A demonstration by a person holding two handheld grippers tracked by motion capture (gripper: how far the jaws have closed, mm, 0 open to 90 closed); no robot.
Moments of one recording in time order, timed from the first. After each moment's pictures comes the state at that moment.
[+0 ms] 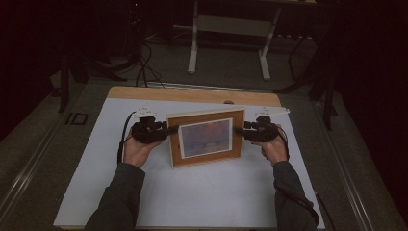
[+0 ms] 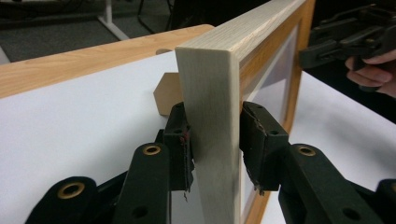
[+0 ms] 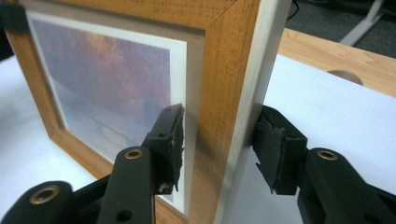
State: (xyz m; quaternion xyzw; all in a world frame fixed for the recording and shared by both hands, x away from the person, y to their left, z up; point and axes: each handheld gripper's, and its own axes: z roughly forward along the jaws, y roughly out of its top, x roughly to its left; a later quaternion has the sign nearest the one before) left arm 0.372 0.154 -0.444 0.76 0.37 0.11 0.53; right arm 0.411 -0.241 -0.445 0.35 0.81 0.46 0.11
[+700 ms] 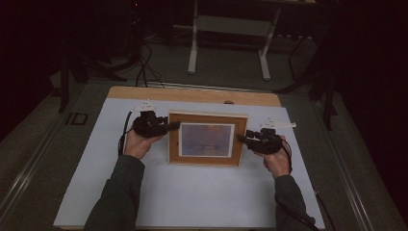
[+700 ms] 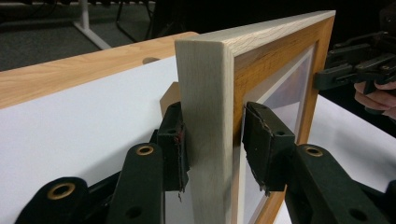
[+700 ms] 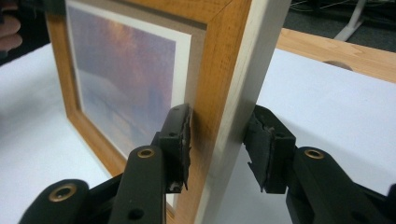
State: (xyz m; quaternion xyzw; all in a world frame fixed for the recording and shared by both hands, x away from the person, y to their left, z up) left arm 0.394 0.160 -0.451 0.75 0.35 0.08 0.55; right arm 0.374 -0.247 -0.452 0.36 0.79 0.48 0.14
